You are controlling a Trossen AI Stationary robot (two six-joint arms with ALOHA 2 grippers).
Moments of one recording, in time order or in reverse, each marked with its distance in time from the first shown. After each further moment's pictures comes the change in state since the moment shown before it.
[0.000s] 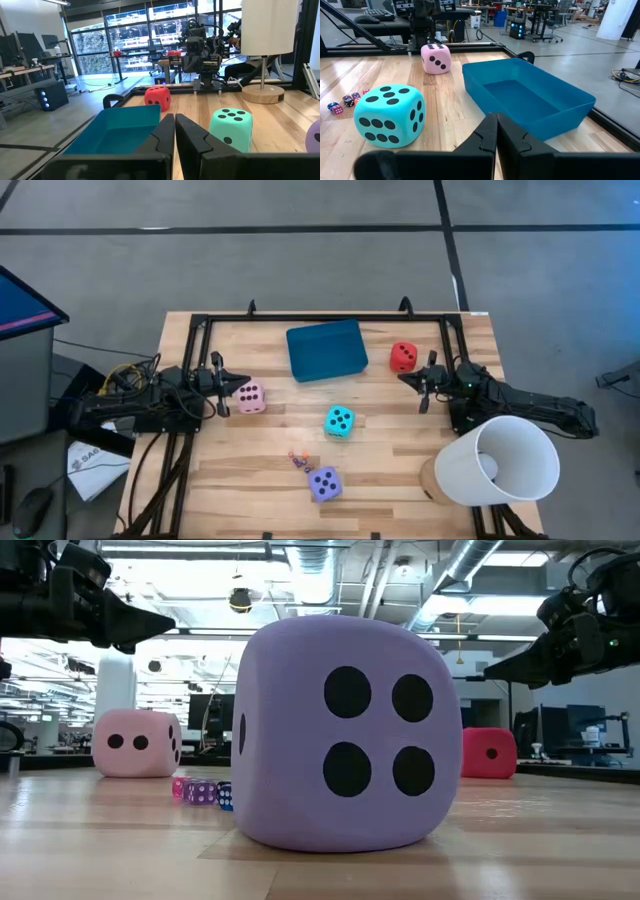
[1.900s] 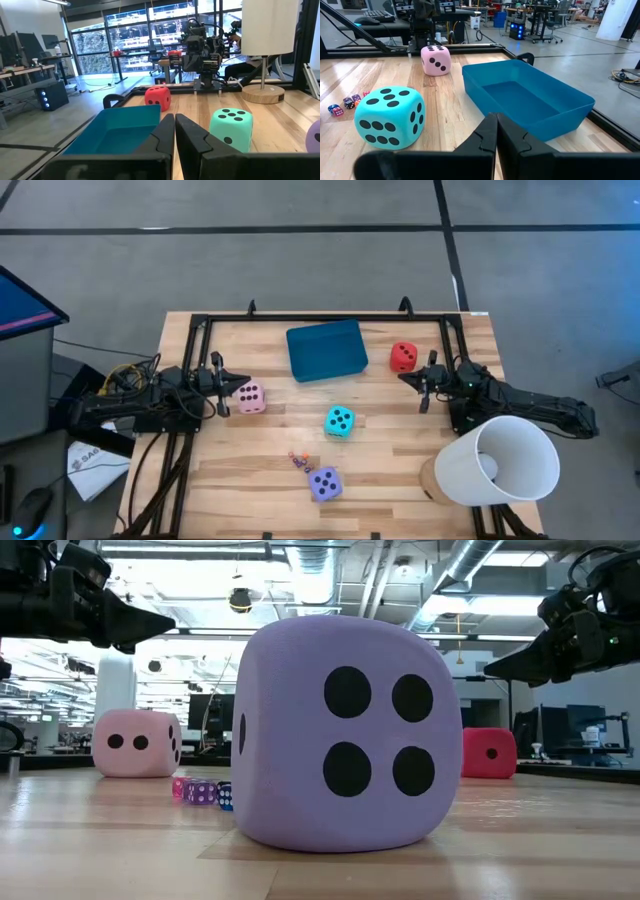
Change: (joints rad) left arm 0.000 0.000 0.000 0.000 -0.002 0.000; right arm 0.000 -0.001 0.012 -0.003 -0.001 0.000
